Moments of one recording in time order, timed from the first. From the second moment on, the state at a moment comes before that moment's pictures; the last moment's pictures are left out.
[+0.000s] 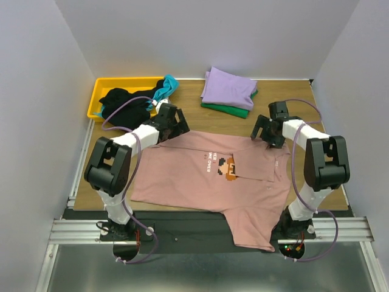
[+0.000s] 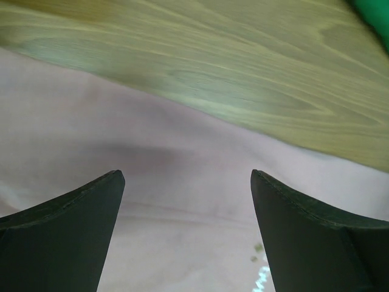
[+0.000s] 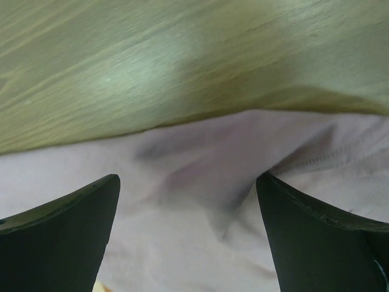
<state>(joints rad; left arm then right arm) -0.46 1.72 1.11 -0.16 -0.13 -0.70 0.08 1.71 1.11 -0.46 0.05 0.50</state>
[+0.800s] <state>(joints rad) -0.29 1.84 1.10 -0.07 -0.13 -0.69 0.03 1.97 1.37 -0.43 0.10 0.28</state>
